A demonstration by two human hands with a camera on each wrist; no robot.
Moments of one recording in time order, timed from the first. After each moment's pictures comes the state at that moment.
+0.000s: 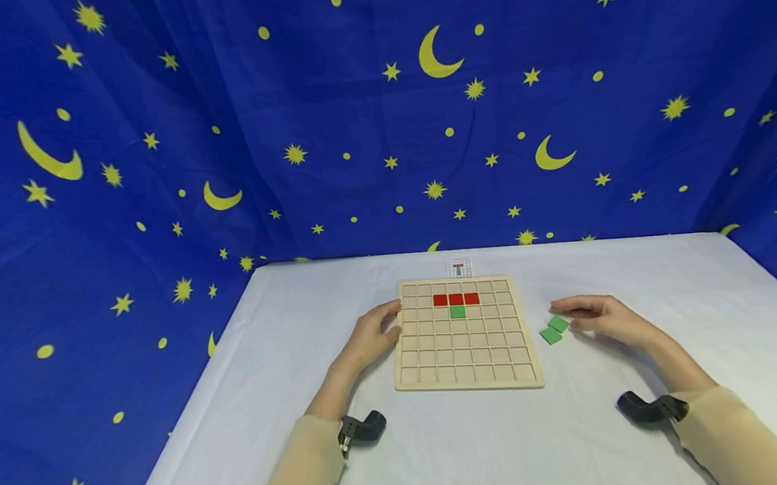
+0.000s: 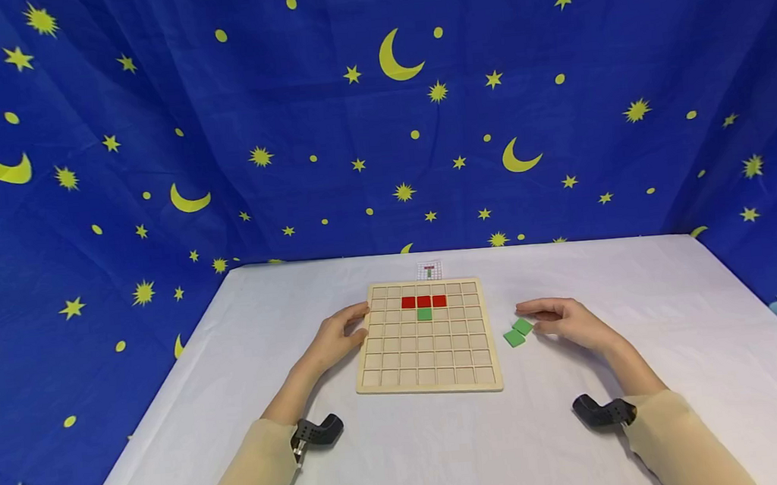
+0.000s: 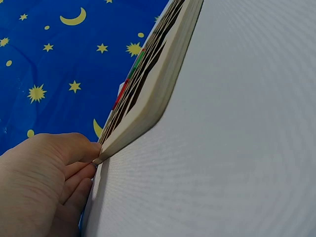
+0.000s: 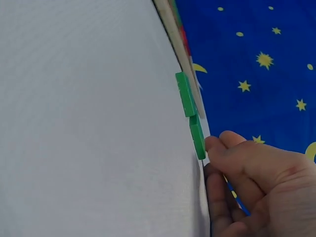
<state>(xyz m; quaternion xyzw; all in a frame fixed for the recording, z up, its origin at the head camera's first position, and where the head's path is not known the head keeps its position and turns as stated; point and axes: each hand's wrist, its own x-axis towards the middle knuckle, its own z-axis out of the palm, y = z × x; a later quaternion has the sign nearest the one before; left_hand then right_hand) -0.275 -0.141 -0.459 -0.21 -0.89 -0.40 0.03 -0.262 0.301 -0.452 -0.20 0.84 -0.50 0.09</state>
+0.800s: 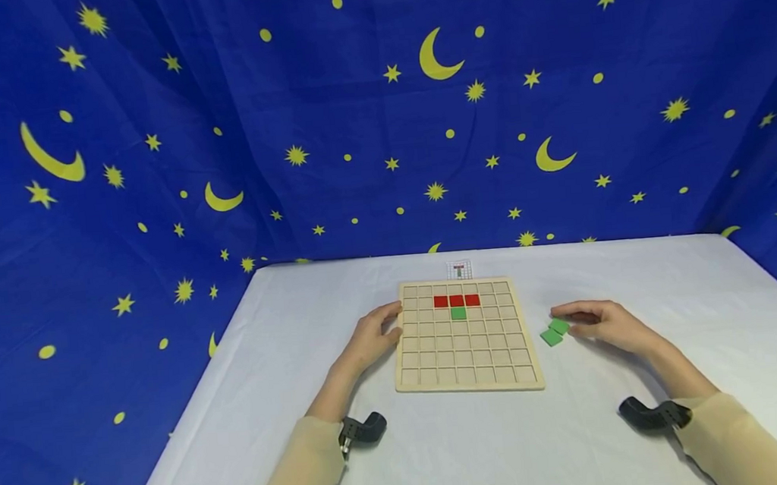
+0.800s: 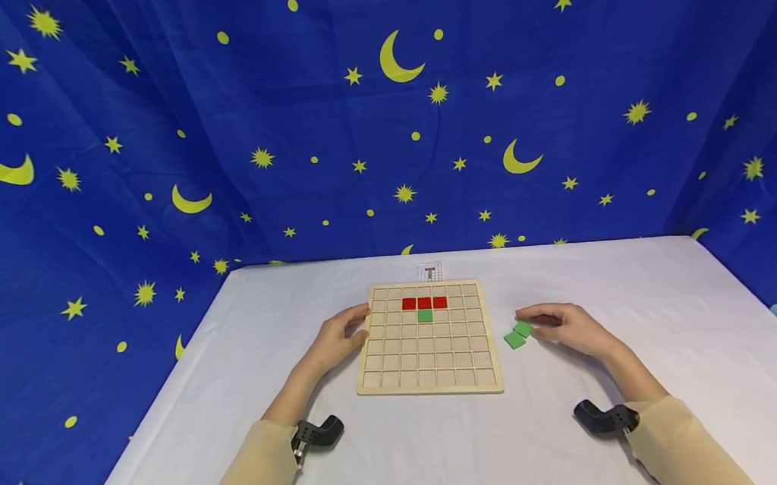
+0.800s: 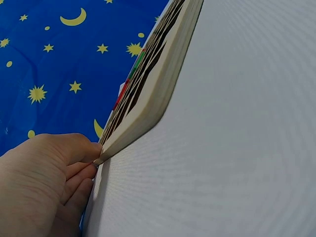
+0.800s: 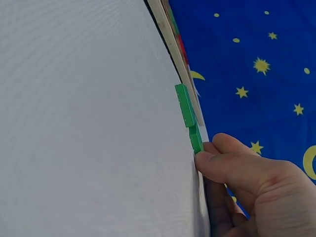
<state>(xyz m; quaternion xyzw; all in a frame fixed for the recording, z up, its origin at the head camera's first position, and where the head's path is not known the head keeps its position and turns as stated) -0.276 -0.140 -0.459 -0.20 -0.90 -0.40 0.02 -0.258 0.297 -0.459 -0.17 0.88 -0.43 0.06</state>
